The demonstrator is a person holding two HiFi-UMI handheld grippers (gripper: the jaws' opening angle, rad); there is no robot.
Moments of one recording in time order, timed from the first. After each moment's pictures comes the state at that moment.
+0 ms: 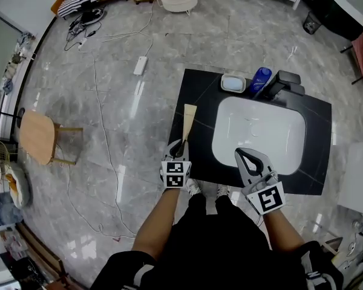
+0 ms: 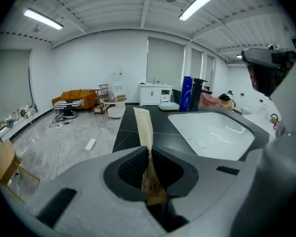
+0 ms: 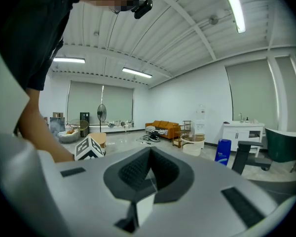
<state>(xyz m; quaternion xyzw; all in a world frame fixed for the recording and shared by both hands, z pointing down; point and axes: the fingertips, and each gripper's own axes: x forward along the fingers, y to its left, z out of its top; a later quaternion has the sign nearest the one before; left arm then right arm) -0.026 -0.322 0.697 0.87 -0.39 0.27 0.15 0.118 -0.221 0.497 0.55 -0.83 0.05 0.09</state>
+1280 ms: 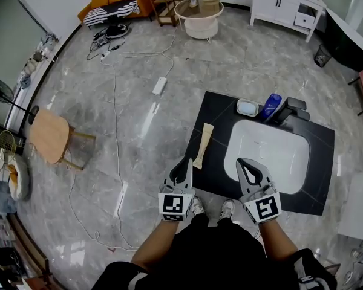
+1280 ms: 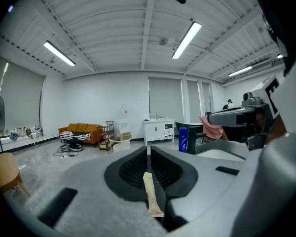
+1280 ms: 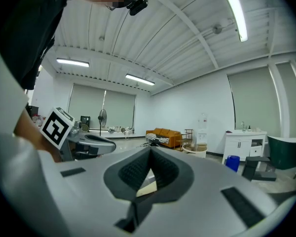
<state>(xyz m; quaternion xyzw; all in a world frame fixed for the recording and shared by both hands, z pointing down) -0.062 -0.286 0.508 0.89 -0.44 0.10 0.02 0.081 -0.228 0.457 0.55 -0.83 0.01 0.07</state>
